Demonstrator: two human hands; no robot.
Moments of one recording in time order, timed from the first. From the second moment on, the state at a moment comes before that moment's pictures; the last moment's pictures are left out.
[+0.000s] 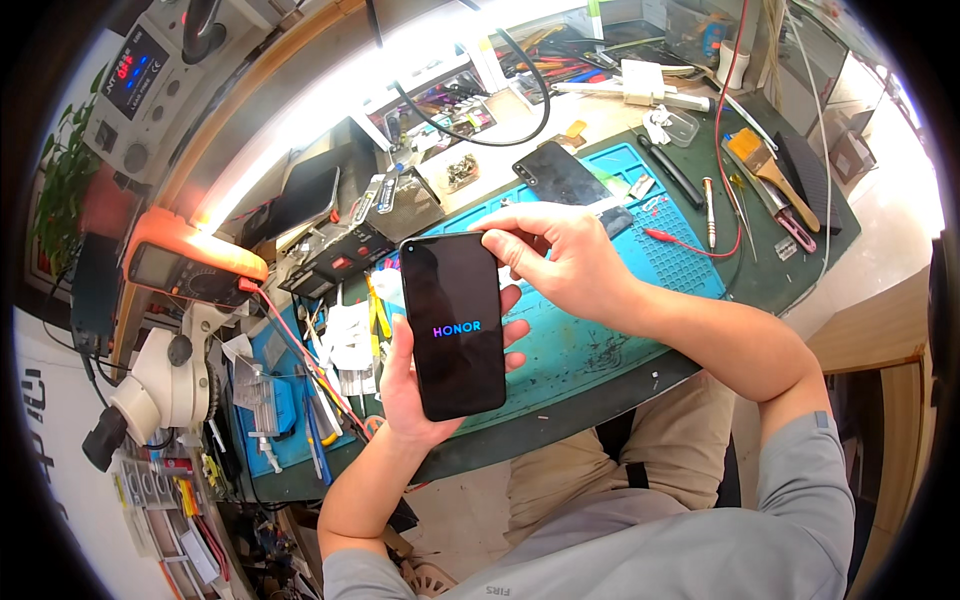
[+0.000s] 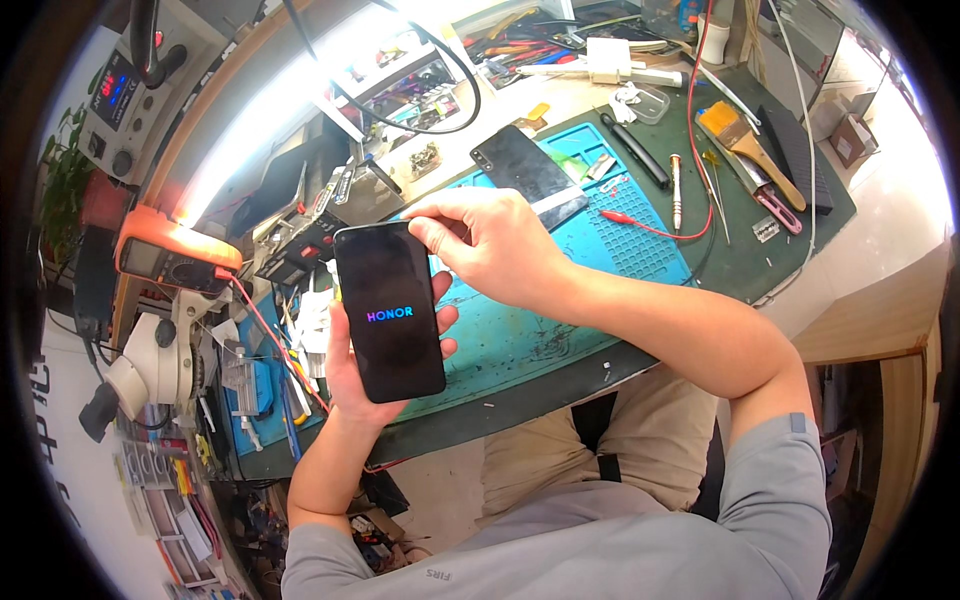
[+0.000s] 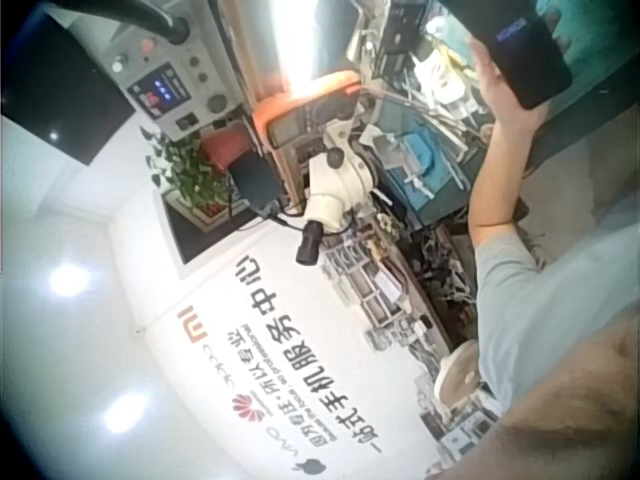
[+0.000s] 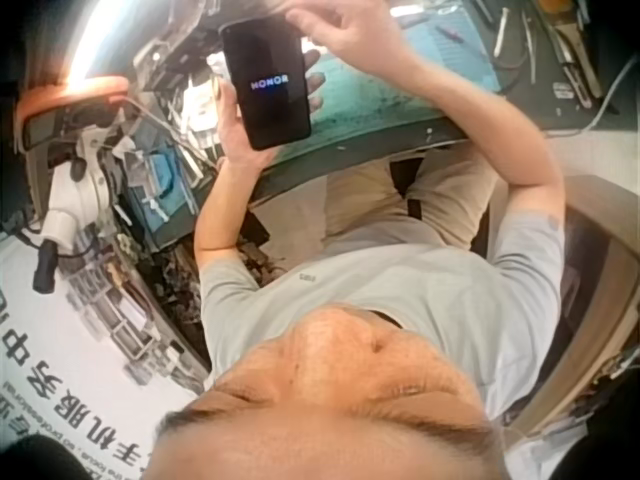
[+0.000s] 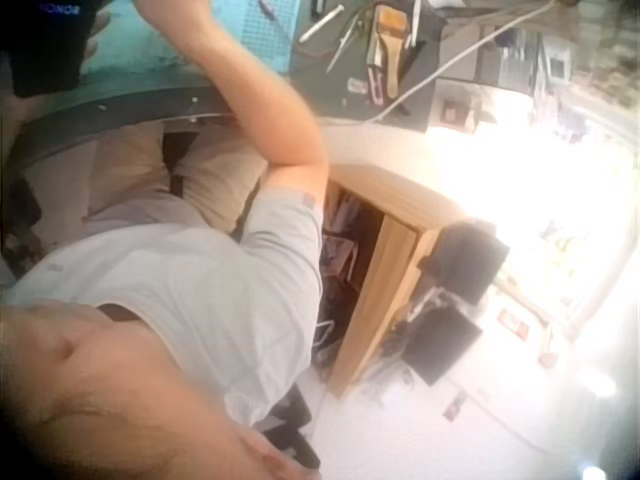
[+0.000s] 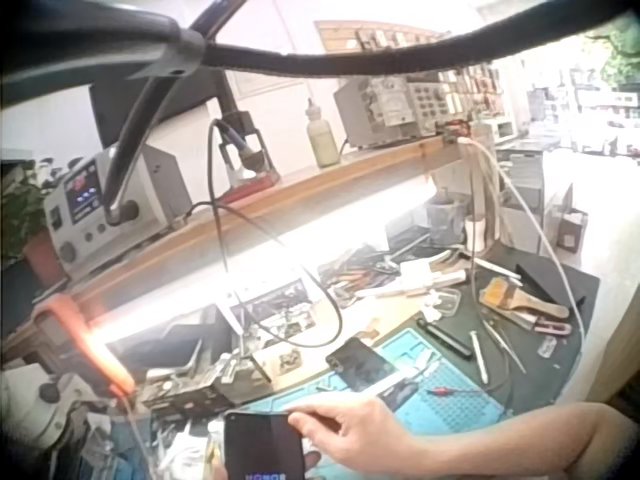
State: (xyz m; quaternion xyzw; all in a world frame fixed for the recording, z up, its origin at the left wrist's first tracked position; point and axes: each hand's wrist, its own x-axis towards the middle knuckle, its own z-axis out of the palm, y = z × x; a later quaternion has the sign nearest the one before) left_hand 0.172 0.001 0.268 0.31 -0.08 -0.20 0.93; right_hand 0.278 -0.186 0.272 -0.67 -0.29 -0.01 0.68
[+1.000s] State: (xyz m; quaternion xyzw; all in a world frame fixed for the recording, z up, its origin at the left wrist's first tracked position) left_hand 0.171 0.003 0.267 0.30 -0.07 -0.21 0.93; right_hand 0.280 -0.185 0.270 -0.67 -0.28 0.01 0.69
